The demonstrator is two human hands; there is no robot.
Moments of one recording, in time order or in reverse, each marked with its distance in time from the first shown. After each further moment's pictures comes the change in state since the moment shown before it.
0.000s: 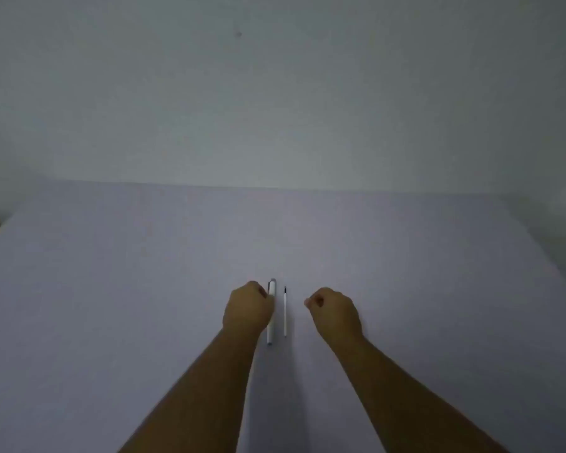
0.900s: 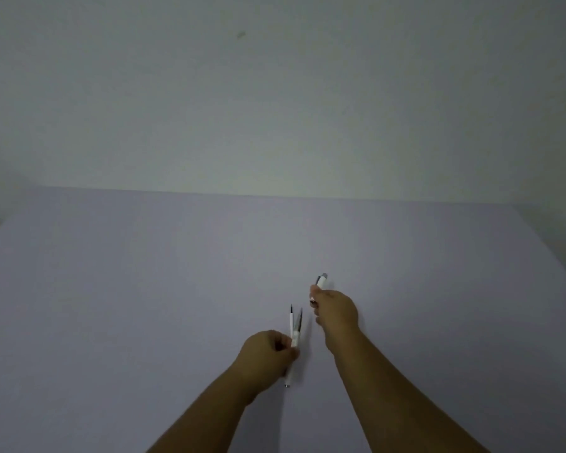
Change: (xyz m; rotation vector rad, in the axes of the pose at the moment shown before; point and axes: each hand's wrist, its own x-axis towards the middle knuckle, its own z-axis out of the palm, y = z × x) left_hand -0.021 -0.016 0.005 -0.361 -0.387 0.009; right_hand 0.046 -0.033 0.009 0.540 -0.009 0.371
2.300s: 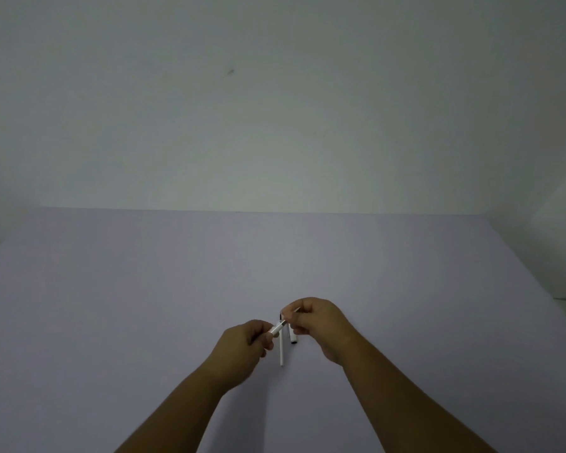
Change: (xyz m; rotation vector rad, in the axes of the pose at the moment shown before) left_hand -0.032 0.025 -0.031 0.196 0.050 0.259; right_hand -0.045 -0.009 -0.037 0.137 -0.463 -0.223
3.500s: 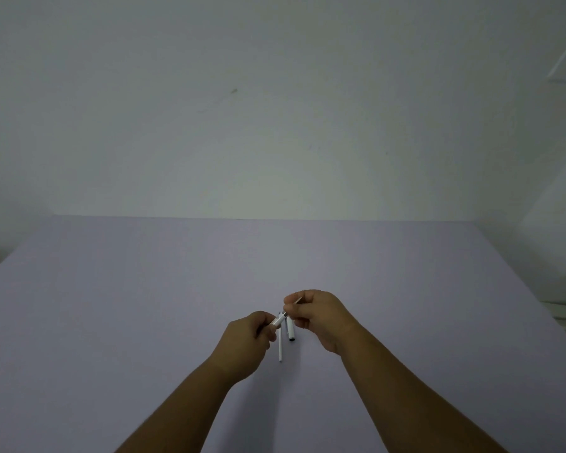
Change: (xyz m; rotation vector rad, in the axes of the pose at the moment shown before) left_hand -0.017 0.019 0.002 0.128 0.105 0.108; right_hand -0.023 -0.023 -0.001 0.095 -0.019 -0.020
